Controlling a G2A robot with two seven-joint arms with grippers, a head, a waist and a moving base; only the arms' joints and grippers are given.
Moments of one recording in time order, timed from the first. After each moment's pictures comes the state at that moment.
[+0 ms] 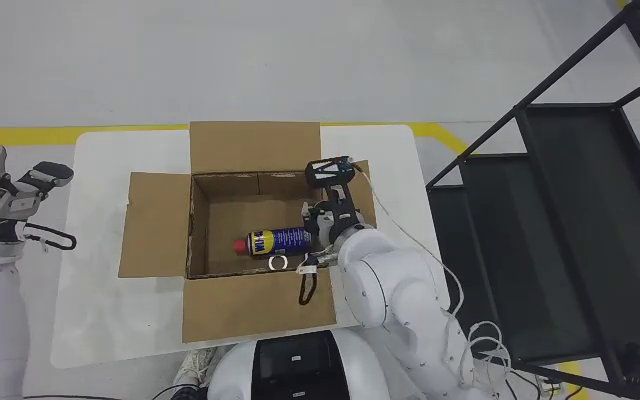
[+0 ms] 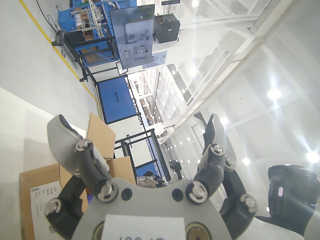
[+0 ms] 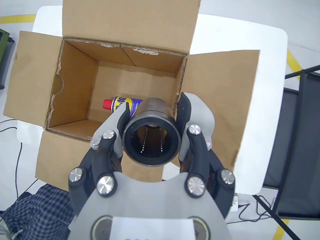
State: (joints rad) left arm 1.24 -1.00 -1.84 -1.22 -0.68 -0.46 -0.91; right arm -1.35 -1.54 1.04 -2.26 -1.64 0.38 1.34
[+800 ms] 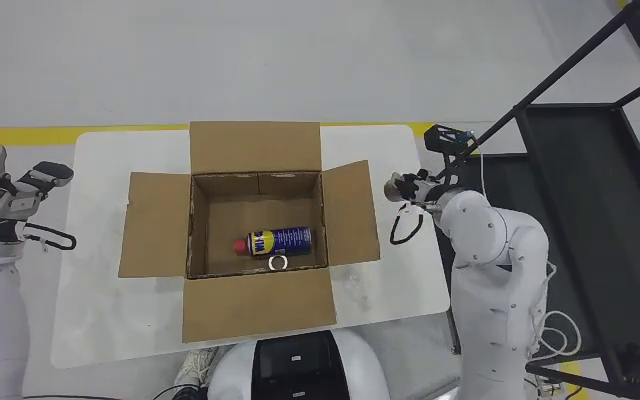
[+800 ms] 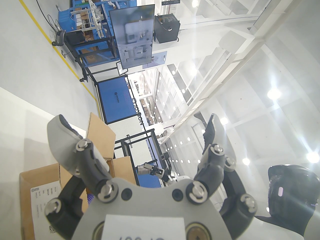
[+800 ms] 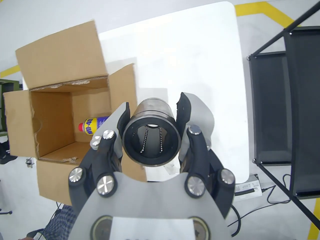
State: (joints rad) left arm 1.24 -1.00 -1.84 -1.22 -0.68 -0.46 -0.91; right arm -1.32 -1.51 1.63 -2.14 -1.29 0.24 1.33
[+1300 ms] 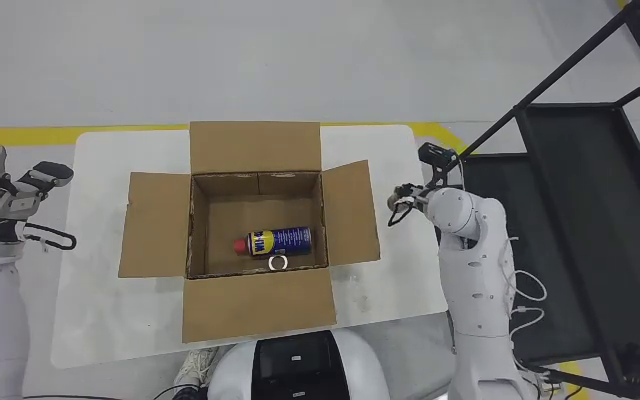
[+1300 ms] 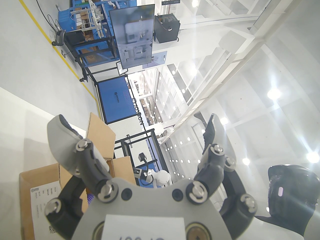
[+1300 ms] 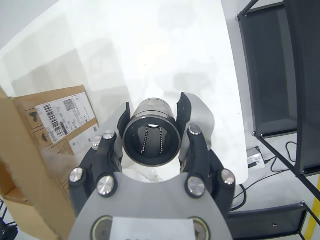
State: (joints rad) left arm 1.24 -1.00 -1.84 -1.22 -0.68 -0.46 -0.91; right arm -1.23 -1.49 1.67 -1.65 -1.21 0.24 1.14
